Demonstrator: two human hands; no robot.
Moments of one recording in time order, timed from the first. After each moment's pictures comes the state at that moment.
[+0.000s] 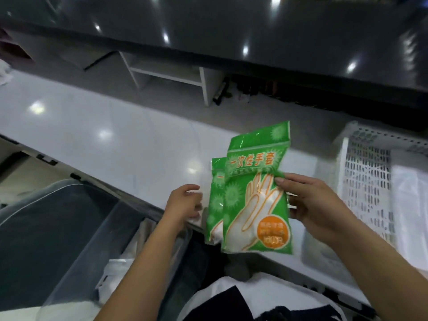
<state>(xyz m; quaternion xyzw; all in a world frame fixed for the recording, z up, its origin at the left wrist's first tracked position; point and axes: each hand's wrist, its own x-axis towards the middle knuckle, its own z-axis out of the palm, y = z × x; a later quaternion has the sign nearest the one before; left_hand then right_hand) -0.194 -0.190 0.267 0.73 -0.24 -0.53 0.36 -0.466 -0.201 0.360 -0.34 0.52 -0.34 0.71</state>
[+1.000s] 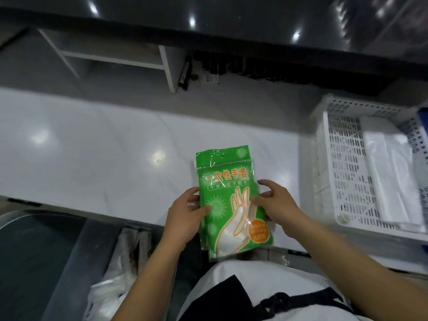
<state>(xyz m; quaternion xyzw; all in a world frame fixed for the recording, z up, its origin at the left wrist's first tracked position) -0.193 -0.190 0.244 0.67 -0.43 -0.54 0.28 -0.423 -0.197 0.265 -0.34 0.72 -0.25 0.56</state>
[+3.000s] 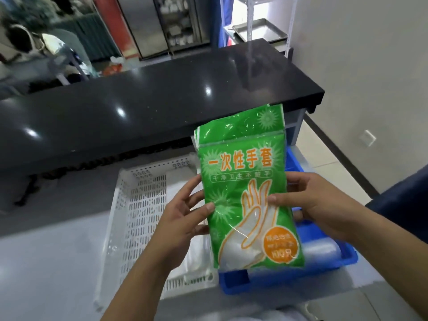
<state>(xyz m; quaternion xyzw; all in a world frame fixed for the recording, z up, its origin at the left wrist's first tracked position) -0.715 -0.174 0.375 0.36 -0.52 -0.71 0.31 -0.964 -0.082 0.406 -0.34 0.53 -0.49 0.60</state>
